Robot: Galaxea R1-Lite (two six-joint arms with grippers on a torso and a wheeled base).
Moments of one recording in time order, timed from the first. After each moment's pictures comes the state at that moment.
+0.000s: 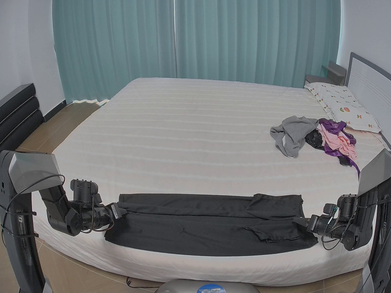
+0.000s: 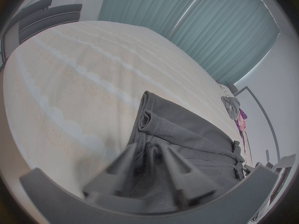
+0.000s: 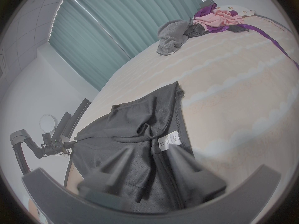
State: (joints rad) left arm -0.04 2.32 -0.61 -0.93 -0.22 -0.48; right arm -0.10 2.44 -0.22 -1.55 0.47 0.36
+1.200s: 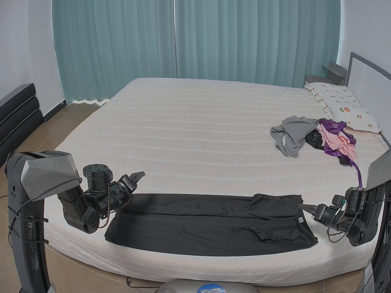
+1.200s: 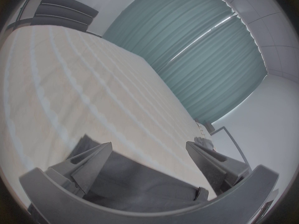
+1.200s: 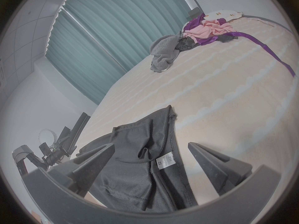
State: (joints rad) left arm -0.17 2.36 -0.75 -1.23 -0.10 -0.85; right arm -0.15 2.36 -0.23 -1.55 0.44 0.46
